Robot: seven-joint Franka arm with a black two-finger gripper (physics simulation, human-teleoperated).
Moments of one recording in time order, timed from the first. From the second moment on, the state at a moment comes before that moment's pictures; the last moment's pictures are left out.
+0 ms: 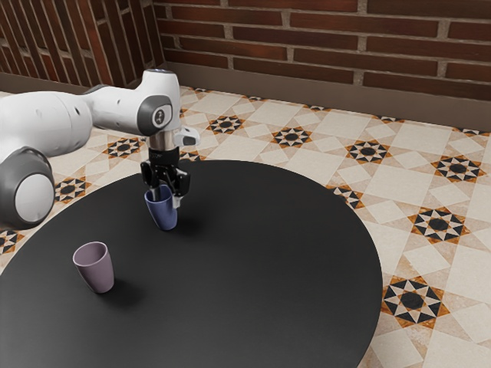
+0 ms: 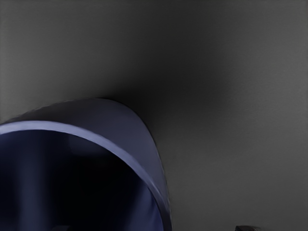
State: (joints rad) arm 0.15 0.68 -0.03 -1.30 0.07 1.76 0.14
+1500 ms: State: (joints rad) arm 0.14 0.61 -0.02 -1.34 0.08 1.76 0.12
